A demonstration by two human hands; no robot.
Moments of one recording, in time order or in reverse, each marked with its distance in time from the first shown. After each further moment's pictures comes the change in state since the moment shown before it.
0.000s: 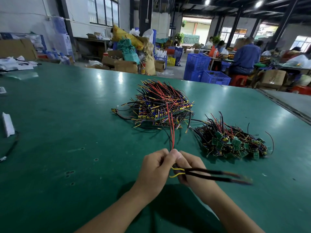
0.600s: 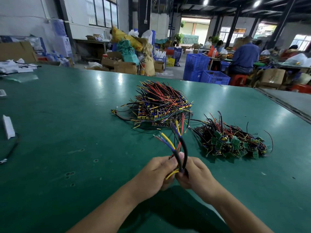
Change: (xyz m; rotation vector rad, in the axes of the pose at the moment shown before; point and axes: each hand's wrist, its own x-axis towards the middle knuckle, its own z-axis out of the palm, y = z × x) left_hand -0.002 0.005 -0.016 -0.228 -0.470 -0.174; right_hand -0.002 0.005 -0.006 0.162 -0.110 0.123
